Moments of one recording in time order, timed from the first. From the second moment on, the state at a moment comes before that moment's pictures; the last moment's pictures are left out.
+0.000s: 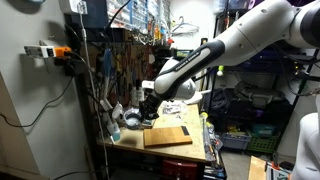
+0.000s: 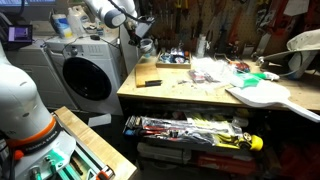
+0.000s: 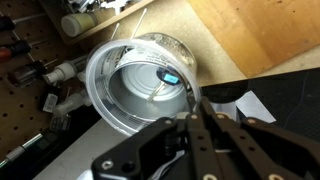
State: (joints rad) arm 0.12 0.11 0.07 -2.23 0.44 2.82 -1.88
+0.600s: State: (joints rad) arm 0.10 0.26 0.09 -2.12 0.60 2.82 -2.07
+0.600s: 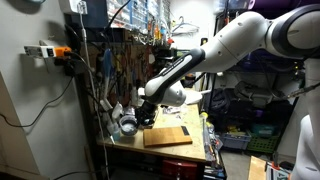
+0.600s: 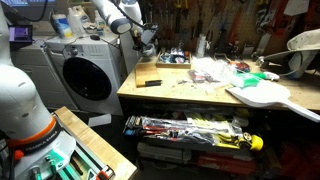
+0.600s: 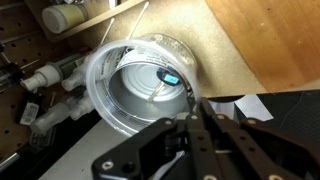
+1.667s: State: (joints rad) arm -0.01 0.28 0.15 -2.06 0.55 2.62 -2.00
